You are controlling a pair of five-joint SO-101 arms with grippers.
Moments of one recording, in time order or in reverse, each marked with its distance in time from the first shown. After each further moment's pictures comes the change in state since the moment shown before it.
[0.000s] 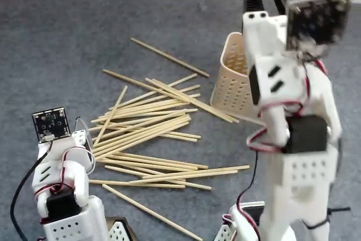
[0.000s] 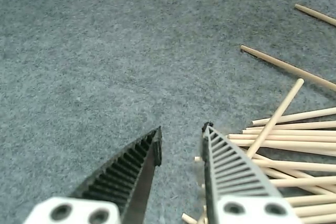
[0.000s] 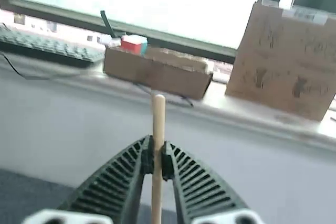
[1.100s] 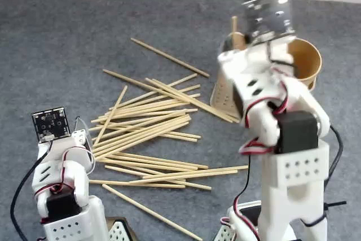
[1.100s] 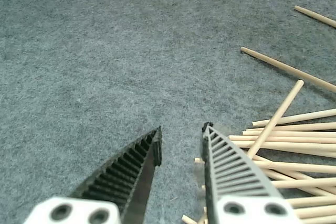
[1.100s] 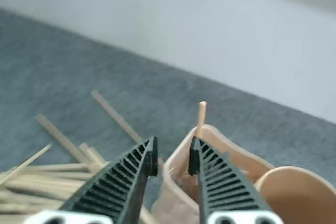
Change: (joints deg) left arm 0.0 0.0 0.0 -0.3 0.0; right arm -8.4 0.2 -7.0 39.4 0.0
